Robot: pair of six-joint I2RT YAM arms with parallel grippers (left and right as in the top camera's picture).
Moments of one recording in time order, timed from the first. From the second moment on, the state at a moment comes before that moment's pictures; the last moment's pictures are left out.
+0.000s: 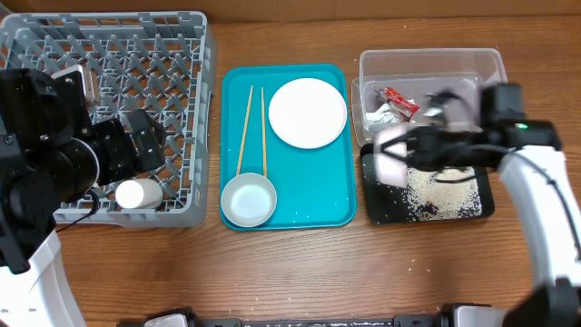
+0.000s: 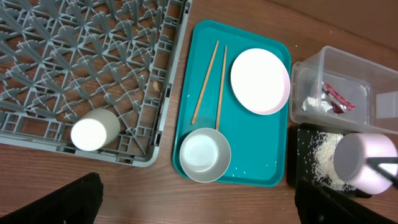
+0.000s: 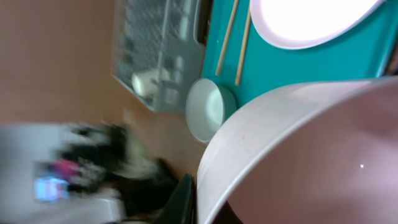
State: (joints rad) left arm 0.18 1.37 2.12 -1.69 0.25 -0.18; right arm 0.04 1.47 1.24 -1.00 -0.96 0.07
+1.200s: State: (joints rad) left arm 0.18 1.37 2.12 -1.69 0.25 -0.18; right arm 0.76 1.63 1.56 -1.02 -0.05 0.31
